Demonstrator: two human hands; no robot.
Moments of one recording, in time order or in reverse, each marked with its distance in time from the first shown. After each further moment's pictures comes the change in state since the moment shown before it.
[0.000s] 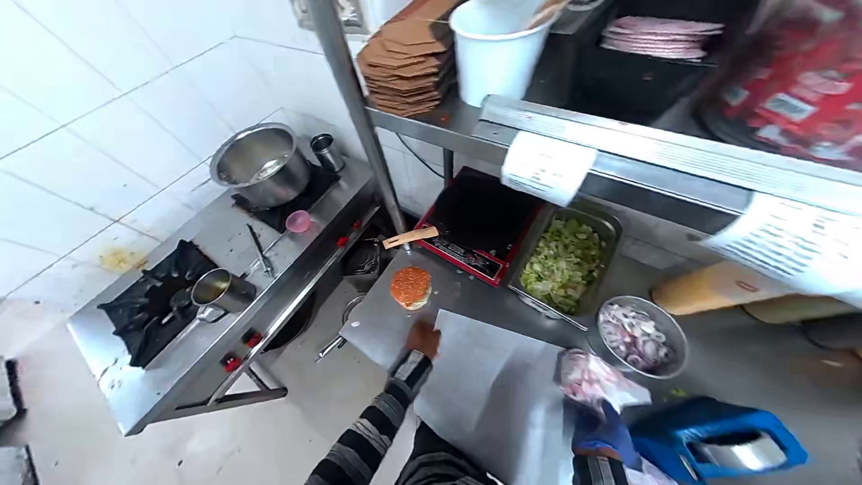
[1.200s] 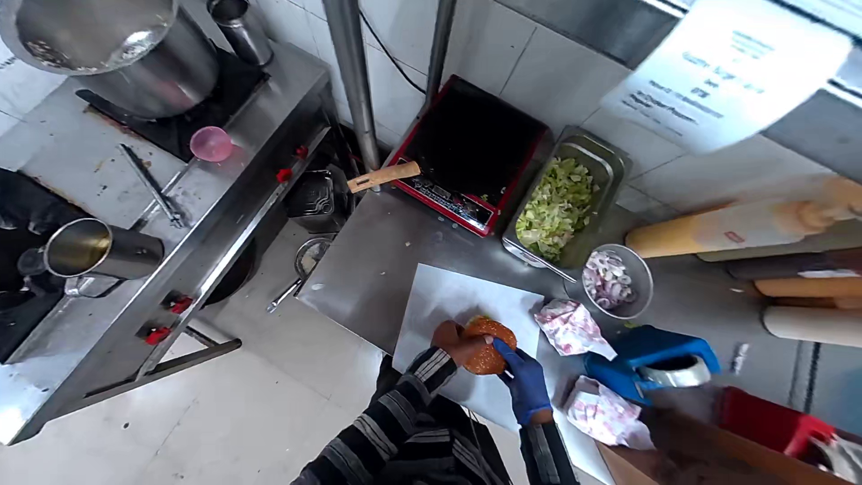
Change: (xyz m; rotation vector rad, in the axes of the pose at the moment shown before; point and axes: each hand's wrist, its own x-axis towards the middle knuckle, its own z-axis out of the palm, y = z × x) left_hand -0.022 -0.036 0.064 0.349 -0.564 -0.055; right_hand -0.065 0.032 0.008 -0.555 -0.436 0.031
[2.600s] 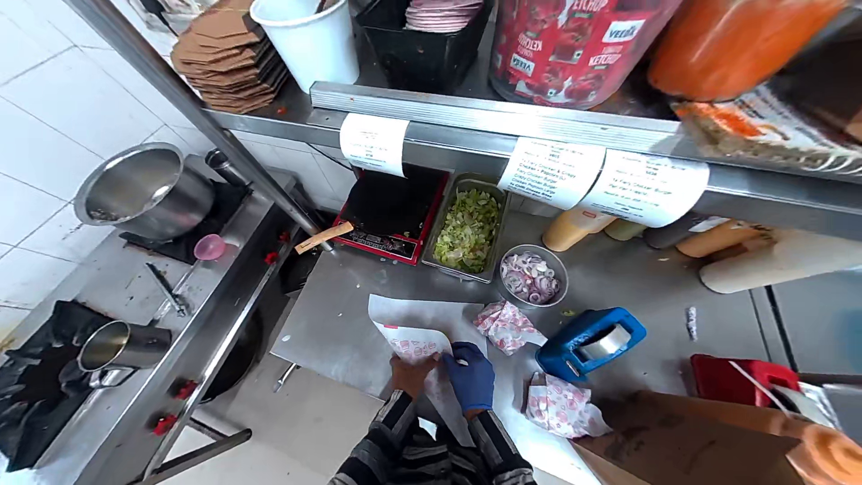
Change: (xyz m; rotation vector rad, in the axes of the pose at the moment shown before) left_hand 0.005 -0.026 0.072 -0.387 0.552 0.050; right_hand 0.025 0.018 -0.023 -0.435 0.074 -0.670
